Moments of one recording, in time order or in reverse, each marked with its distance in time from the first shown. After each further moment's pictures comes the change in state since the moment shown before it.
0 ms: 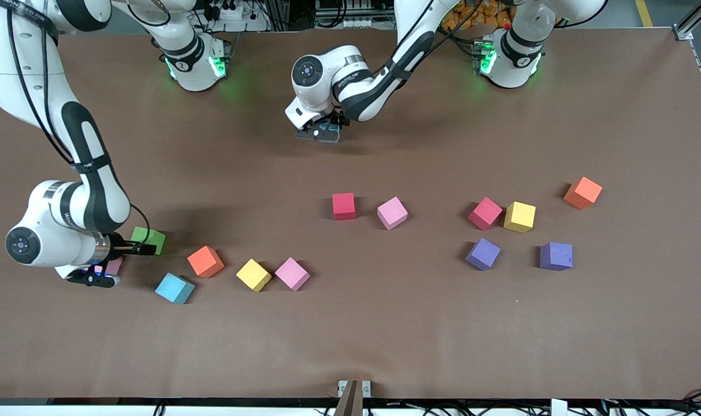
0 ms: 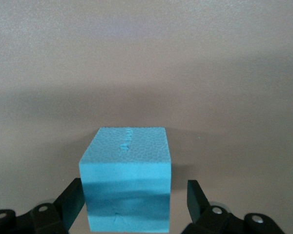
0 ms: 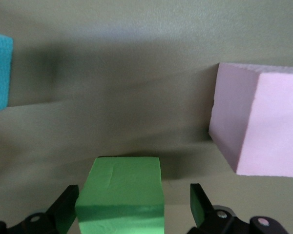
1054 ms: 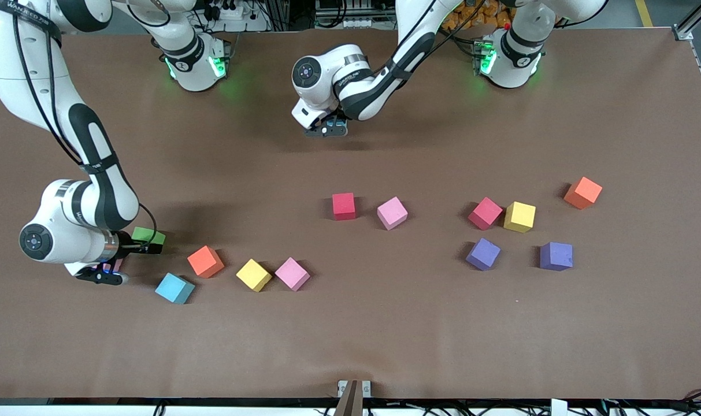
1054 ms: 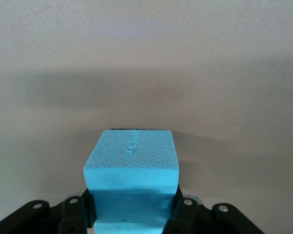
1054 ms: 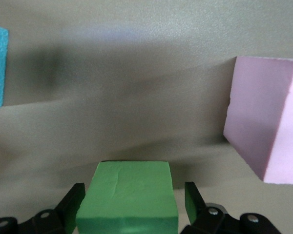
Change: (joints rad) left arm 0.040 -0.010 -0.059 -0.028 0.014 -0.085 -0.120; right arm 0.001 0.001 0.008 -0.043 0.004 0.062 0.006
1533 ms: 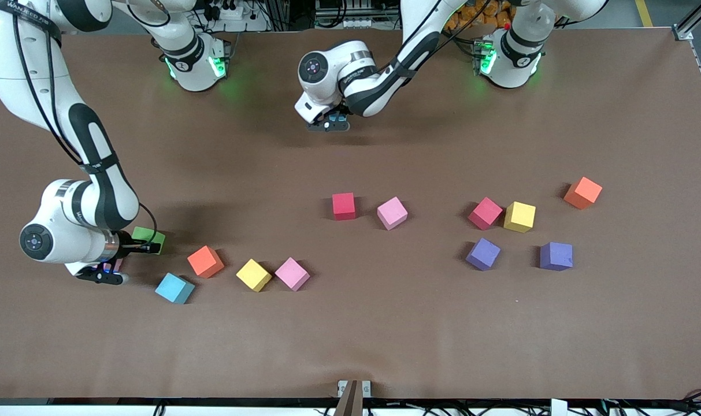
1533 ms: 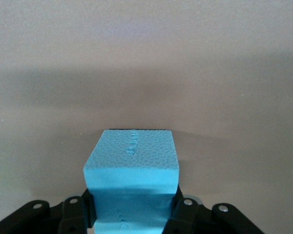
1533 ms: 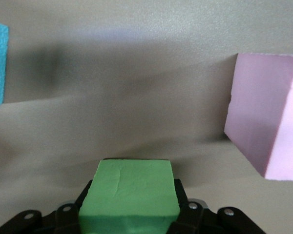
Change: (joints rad) left arm 0.078 -0.045 -0.087 -0.118 0.001 0.098 0.000; right arm 0.000 -0.005 0.001 -0.001 0.000 -0.013 0.001
